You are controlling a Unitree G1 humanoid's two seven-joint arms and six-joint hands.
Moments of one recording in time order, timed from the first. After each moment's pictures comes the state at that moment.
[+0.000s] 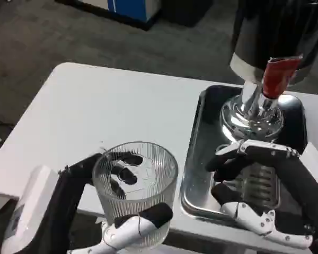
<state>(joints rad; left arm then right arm) 0.37 0.17 0.02 -0.76 0.44 -0.10 -0.10 0.14 -0.34 -0.07 -0.56 -0.33 -0.32 0.20</state>
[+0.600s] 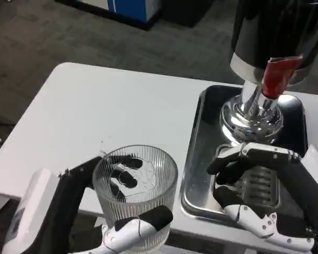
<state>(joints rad) 0.38 0.17 0.01 -0.76 0.44 -0.10 -0.10 0.16 -0.34 -0.07 -0.56 -0.33 -0.32 0.20</state>
